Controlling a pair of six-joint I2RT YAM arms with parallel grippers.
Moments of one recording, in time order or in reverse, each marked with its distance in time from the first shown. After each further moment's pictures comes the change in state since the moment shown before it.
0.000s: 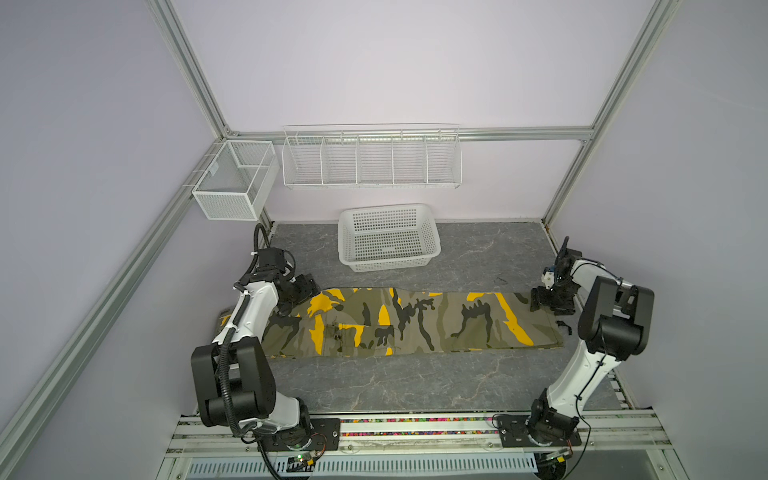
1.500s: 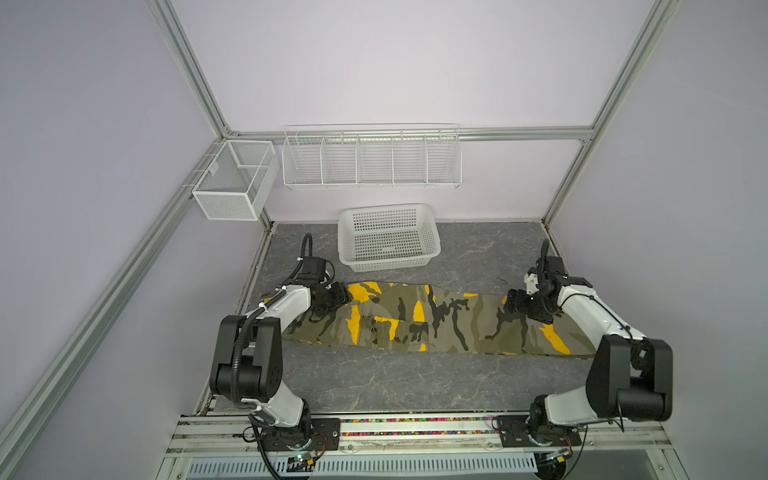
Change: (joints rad) left arm -0.261 0.152 -0.129 0.288 0.005 -0.188; right arm 0.252 -0.471 -0.343 0.100 -0.114 0.349
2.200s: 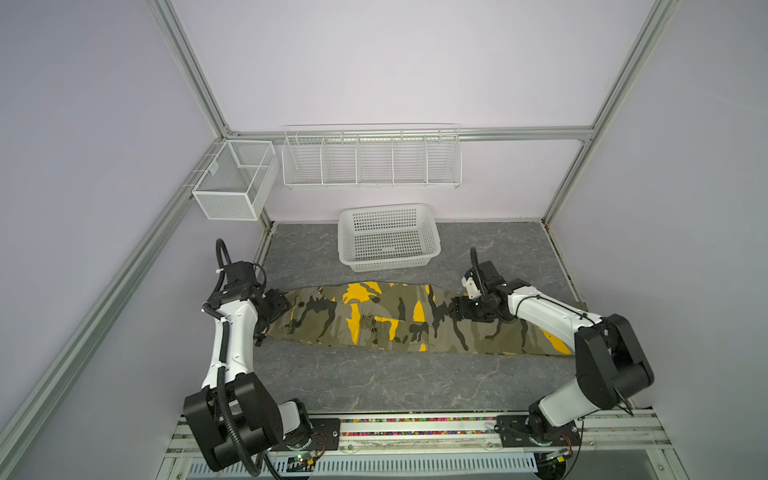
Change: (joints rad) left arm 0.401 -0.367 0.080 -0.464 -0.128 0.140; right arm 0.461 0.079 -0.003 0.165 -0.041 0.200
